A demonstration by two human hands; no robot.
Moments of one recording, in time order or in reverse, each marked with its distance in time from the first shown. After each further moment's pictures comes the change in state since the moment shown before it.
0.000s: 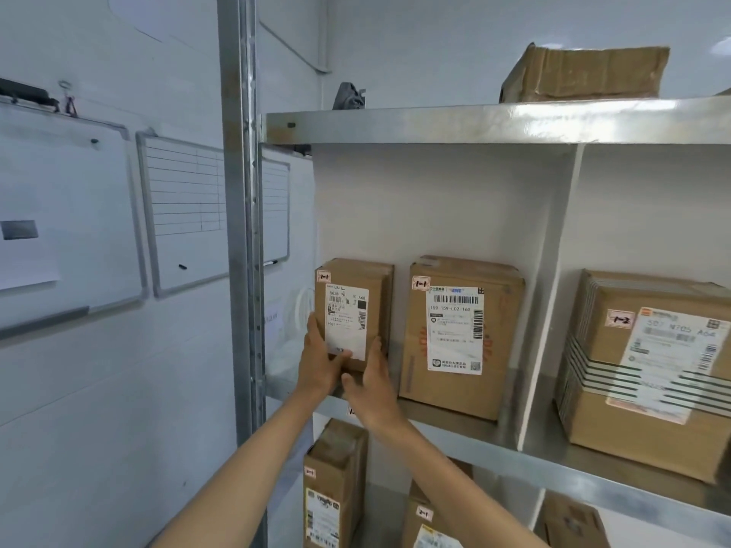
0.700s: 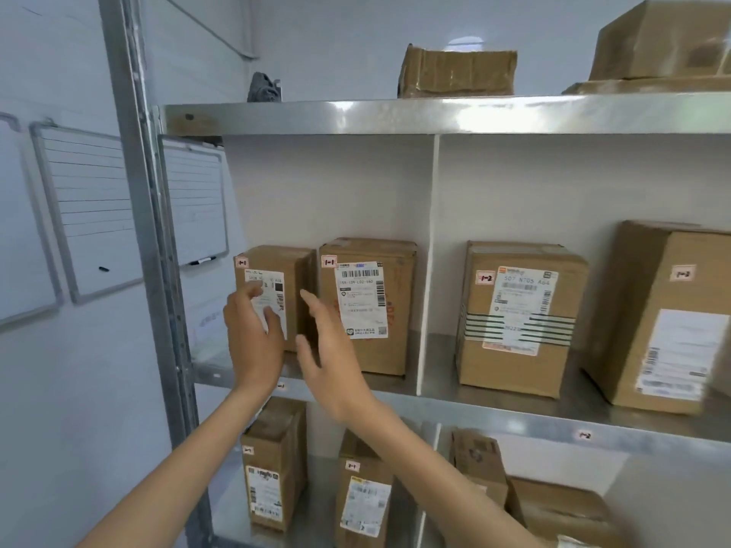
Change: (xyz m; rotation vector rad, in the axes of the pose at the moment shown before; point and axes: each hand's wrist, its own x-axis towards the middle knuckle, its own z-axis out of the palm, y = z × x) left_hand -0.075 0.102 -0.009 0.010 0.387 0.248; right_hand -0.087 -0.037 -0.080 -0.040 0.116 -0.465
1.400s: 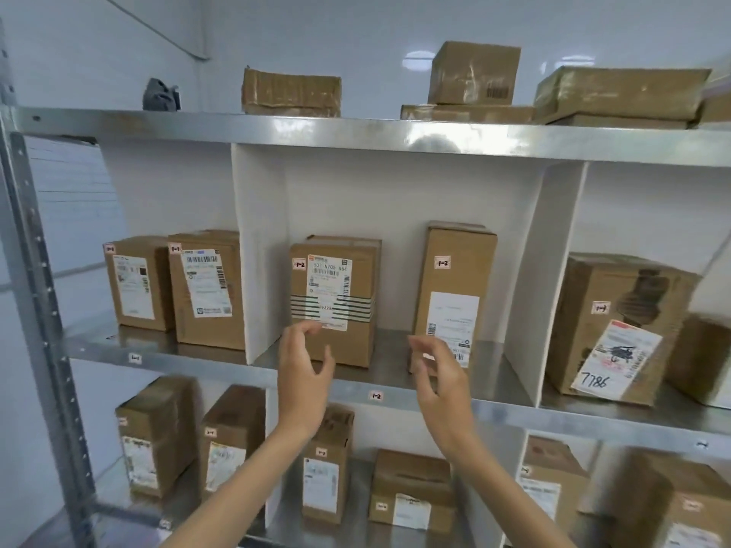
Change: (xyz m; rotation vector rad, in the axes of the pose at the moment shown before) left_hand -0.228 0.235 0.127 -0.228 -0.259 -0.023; right_hand -0.206 0.081 -0.335 -0.157 0.305 0.172
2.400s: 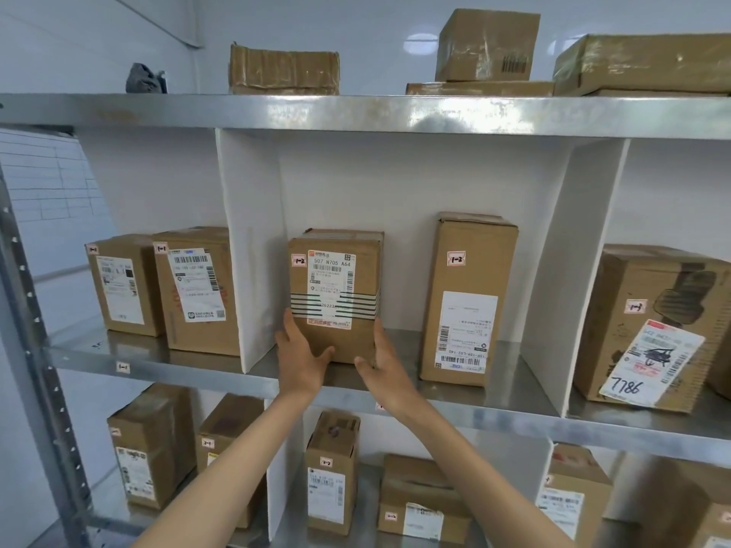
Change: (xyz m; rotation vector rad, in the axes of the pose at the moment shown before) left_hand 0.064 -0.085 0.040 0.209 -0.127 -0.307; right_hand 0.063 0.025 0.086 0.081 -0.397 0.310
